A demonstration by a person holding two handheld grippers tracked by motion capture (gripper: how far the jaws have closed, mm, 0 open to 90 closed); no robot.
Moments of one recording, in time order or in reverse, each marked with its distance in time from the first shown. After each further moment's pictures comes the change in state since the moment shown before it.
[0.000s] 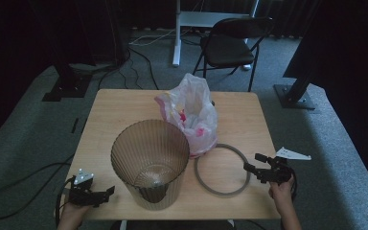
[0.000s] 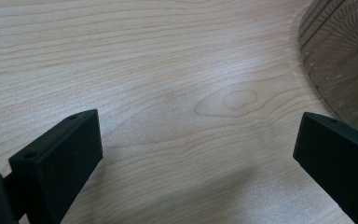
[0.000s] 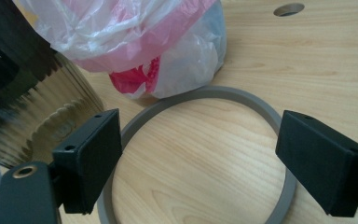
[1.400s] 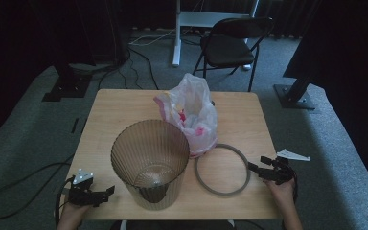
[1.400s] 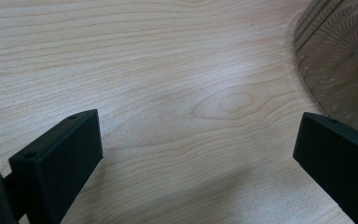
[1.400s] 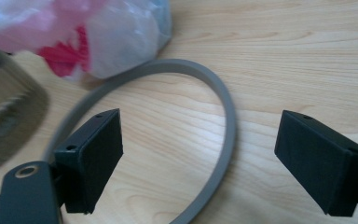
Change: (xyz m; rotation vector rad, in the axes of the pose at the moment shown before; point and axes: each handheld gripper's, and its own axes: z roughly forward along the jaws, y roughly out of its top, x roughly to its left) left arm 0.001 0.001 -0.001 -0.002 -0.014 -0.006; right arm -0.031 -0.018 0.007 0.057 -0.143 0.067
